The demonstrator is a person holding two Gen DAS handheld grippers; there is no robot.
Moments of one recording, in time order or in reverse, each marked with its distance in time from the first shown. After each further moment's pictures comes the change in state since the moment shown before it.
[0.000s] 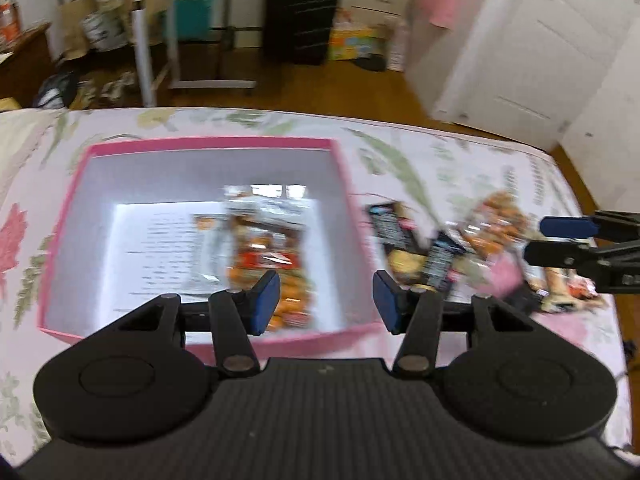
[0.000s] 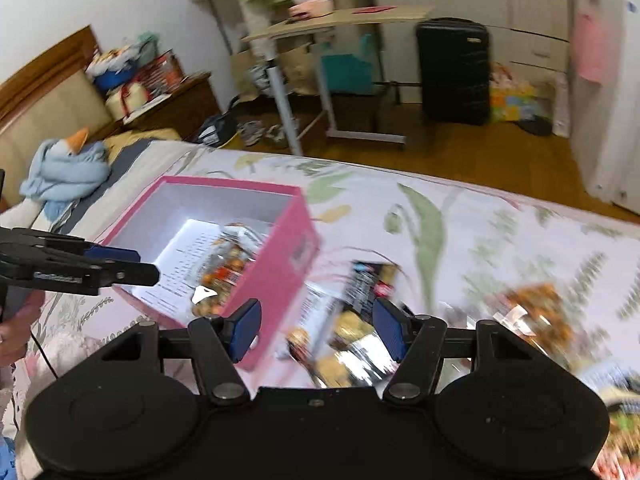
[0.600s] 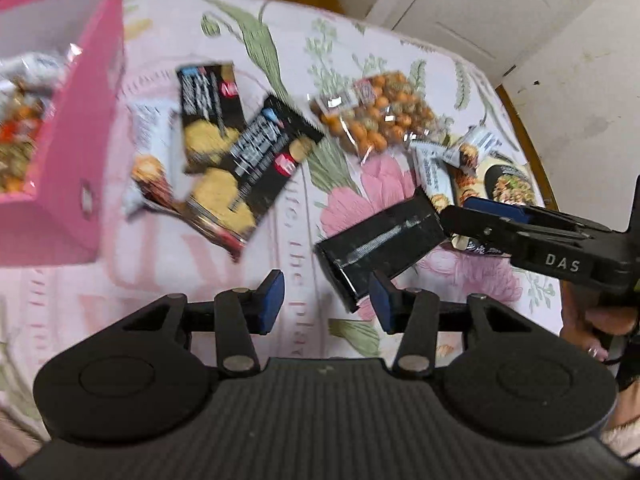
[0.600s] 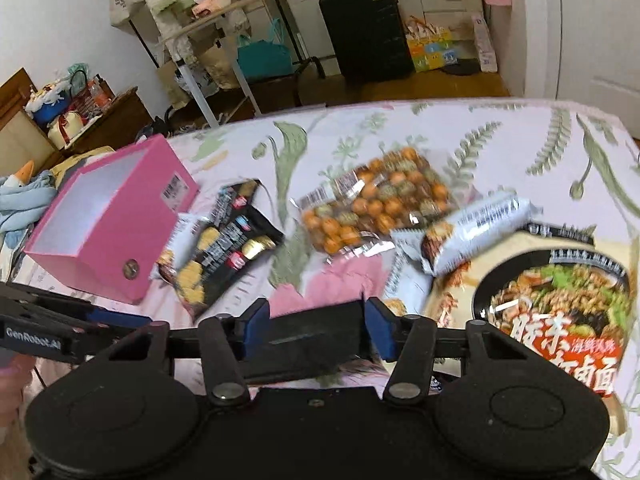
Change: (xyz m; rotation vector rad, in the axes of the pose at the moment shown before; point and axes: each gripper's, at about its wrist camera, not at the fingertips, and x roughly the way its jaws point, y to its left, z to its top) left arm 0.126 -0.135 -0.072 -0.069 0.227 -0.204; right arm 0.016 -0.122 -0.106 0.184 0.026 -0.071
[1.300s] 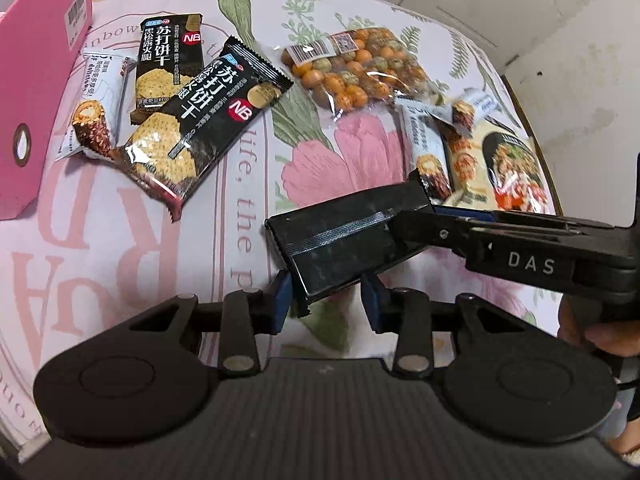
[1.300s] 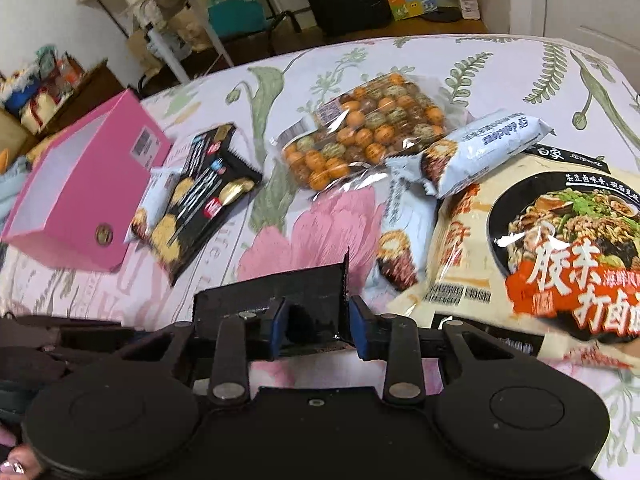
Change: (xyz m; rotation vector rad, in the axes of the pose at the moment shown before) left arm 0.031 -0.023 -0.023 -0.009 0.027 -0.011; right arm 0.013 0.011 -0.015 0.065 0.146 -0.026
